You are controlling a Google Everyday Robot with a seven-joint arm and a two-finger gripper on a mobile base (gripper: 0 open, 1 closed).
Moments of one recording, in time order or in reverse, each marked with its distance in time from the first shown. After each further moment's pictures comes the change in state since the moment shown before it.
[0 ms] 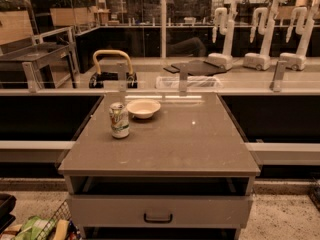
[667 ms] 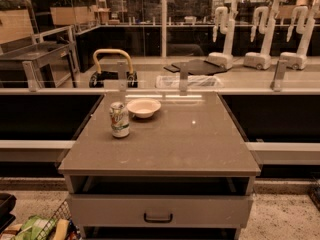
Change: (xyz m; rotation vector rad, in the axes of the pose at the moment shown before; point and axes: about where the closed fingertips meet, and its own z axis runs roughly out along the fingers) arm 0.077 0.030 0.093 -0.051 -0.052 0.046
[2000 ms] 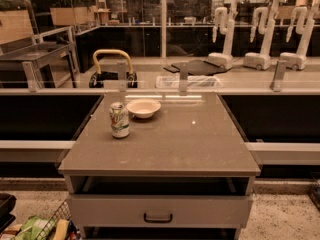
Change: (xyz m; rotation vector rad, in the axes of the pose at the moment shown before) arm 0.119 0.005 0.123 -0.095 -0.019 0.146
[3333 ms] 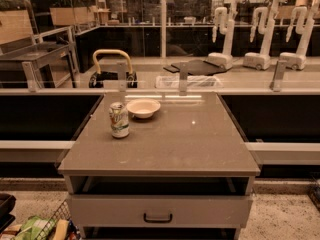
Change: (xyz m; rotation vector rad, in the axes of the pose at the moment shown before) arm 0.004 -0.003 -0.004 -0.011 0.010 0.033
